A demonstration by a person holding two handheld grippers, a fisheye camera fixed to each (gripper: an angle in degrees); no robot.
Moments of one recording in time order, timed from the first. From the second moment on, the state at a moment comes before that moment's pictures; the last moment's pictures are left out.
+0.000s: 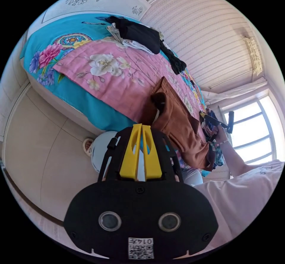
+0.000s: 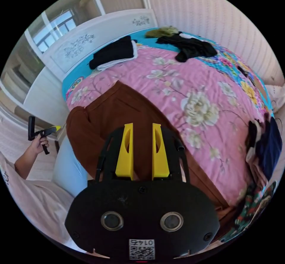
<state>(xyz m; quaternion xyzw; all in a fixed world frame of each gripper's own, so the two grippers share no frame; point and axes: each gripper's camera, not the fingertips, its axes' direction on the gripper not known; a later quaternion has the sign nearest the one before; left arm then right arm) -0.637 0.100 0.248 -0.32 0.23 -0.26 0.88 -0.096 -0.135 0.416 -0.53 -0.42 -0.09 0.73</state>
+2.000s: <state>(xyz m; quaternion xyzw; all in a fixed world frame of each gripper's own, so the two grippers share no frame) -0.713 0.058 0.240 -0.32 0.10 -0.19 0.92 -0.133 -0.275 0.494 -0.47 -0.56 0.00 0.68</state>
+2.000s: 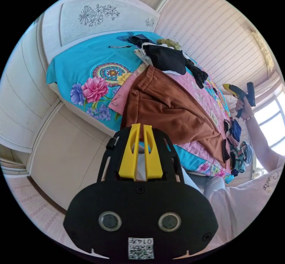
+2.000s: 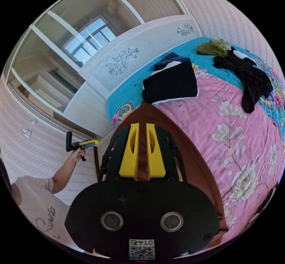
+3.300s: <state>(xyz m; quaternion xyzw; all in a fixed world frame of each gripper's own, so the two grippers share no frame) -0.279 0.019 0.429 -0.45 0.42 0.14 0.78 0.445 -0.116 0.256 -0.61 -0.19 0.22 0.74</state>
